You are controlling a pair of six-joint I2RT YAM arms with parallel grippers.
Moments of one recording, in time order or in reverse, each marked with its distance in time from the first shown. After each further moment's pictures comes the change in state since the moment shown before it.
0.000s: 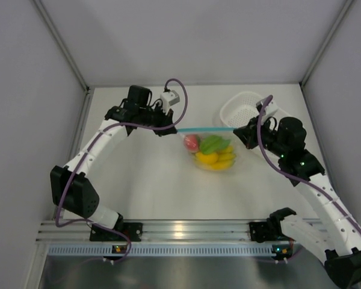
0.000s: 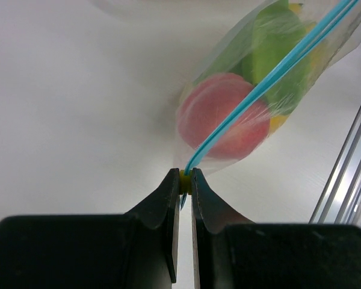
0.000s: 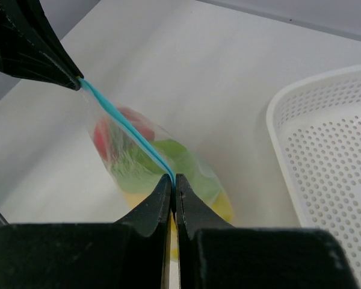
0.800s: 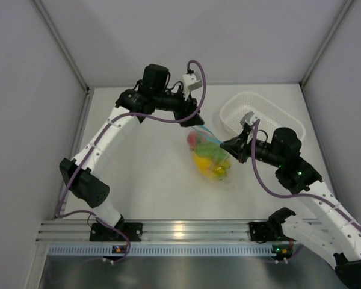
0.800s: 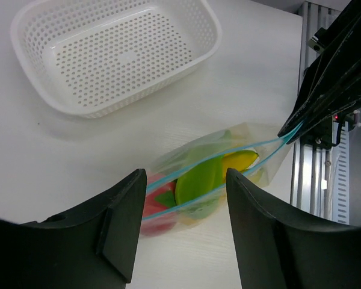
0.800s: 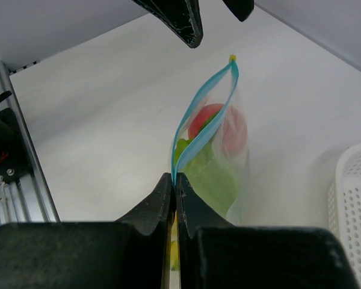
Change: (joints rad) left arm -0.161 0.132 0.405 -0.065 0.136 -0.018; right arm 0.164 -0.067 -0.080 0.074 -0.176 -0.152
